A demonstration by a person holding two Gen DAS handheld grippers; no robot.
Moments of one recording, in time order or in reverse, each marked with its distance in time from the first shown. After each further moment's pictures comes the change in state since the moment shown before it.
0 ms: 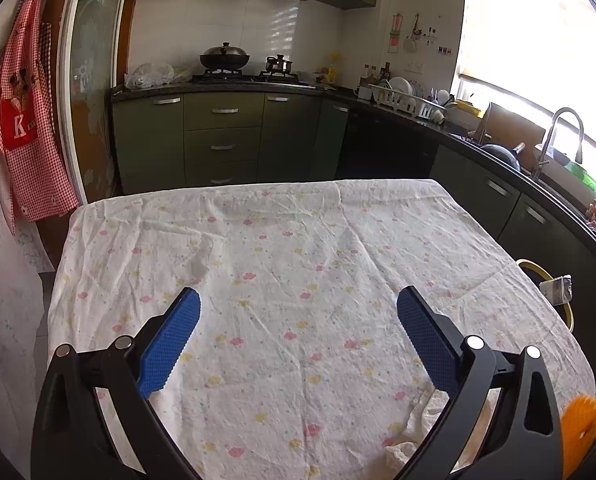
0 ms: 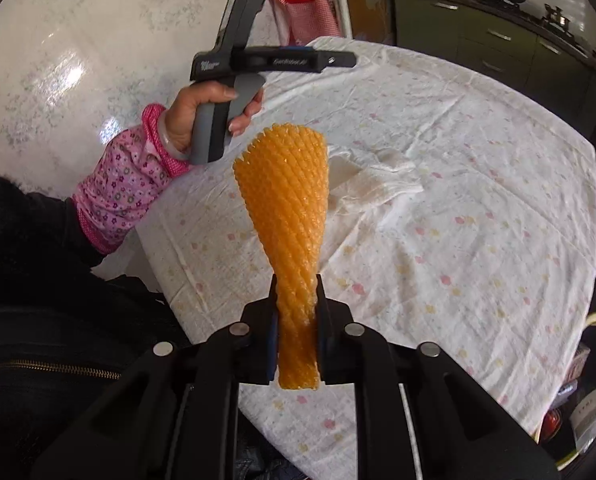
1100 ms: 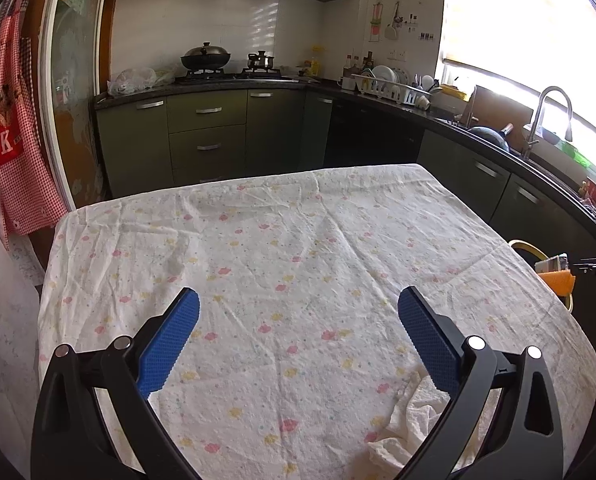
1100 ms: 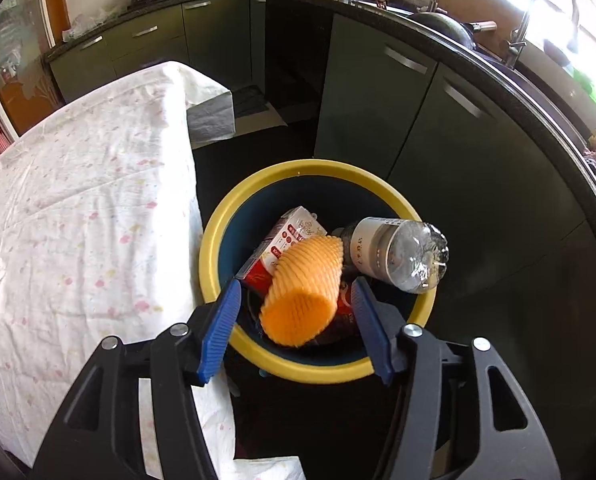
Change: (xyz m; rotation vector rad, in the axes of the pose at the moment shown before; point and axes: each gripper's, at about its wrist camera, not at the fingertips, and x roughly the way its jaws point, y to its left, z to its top) left arm 0.005 -0.020 -0.005 0.067 0.019 -0.027; right arm -0.083 -0.220 -0.117 0.776 -0.089 -0.768
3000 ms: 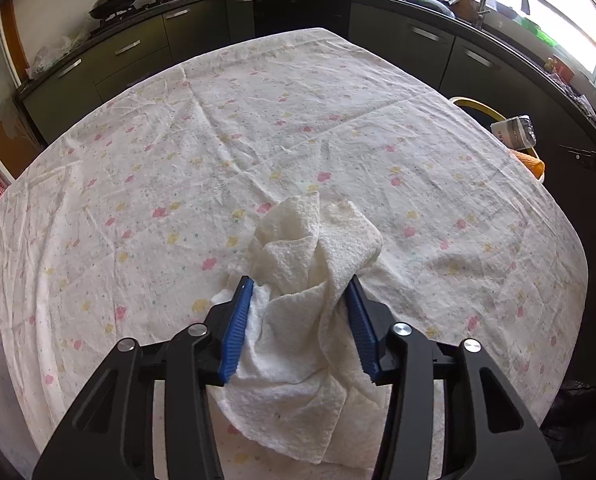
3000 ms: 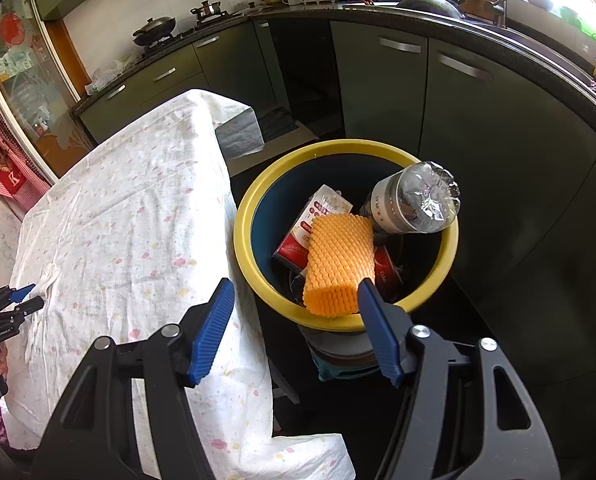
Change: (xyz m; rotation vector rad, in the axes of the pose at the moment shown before) left arm 0.011 -0.111 -0.047 0.224 0.403 -0.092; right arm -0.020 -0.031 -0.051 0.136 -0.081 0.204
